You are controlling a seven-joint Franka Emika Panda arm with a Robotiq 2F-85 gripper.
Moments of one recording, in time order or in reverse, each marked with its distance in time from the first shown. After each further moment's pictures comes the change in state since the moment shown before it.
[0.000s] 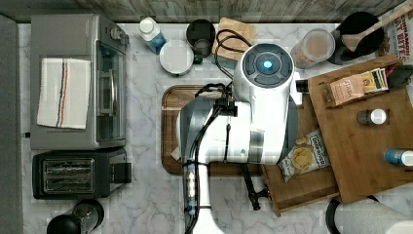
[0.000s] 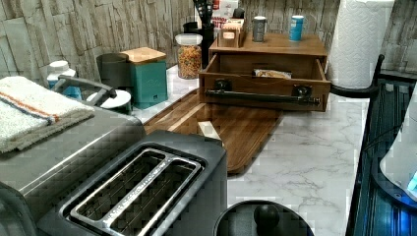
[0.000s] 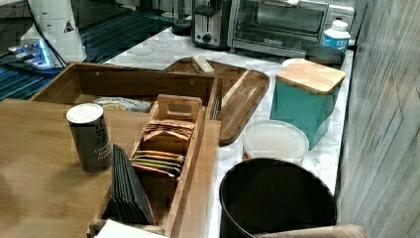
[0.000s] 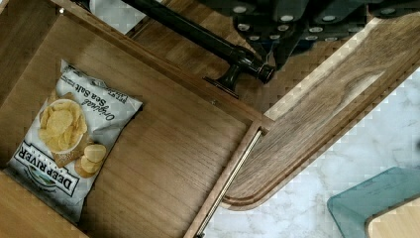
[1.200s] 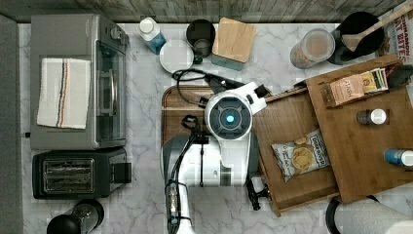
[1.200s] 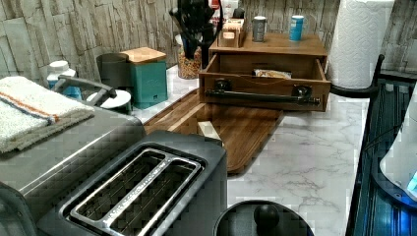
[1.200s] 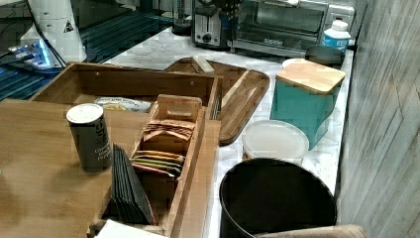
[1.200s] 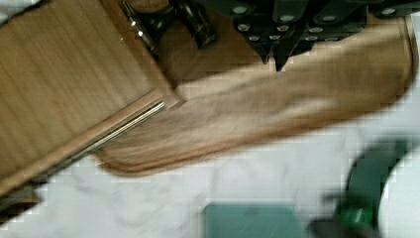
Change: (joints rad) arm 0.062 -0.073 0.032 -0.375 0.050 0.513 -0.444
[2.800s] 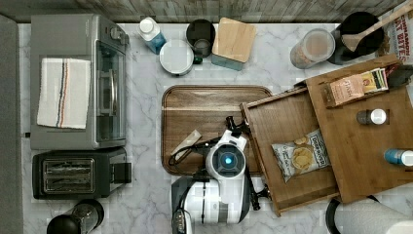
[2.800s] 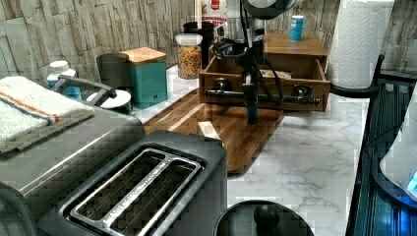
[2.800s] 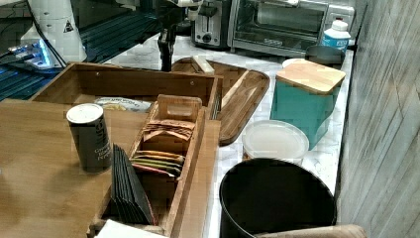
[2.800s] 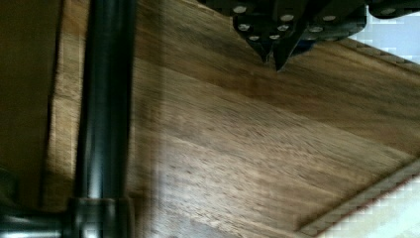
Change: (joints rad) arm 0.008 -0.053 -0.020 -0.410 0.053 0.098 -0.592
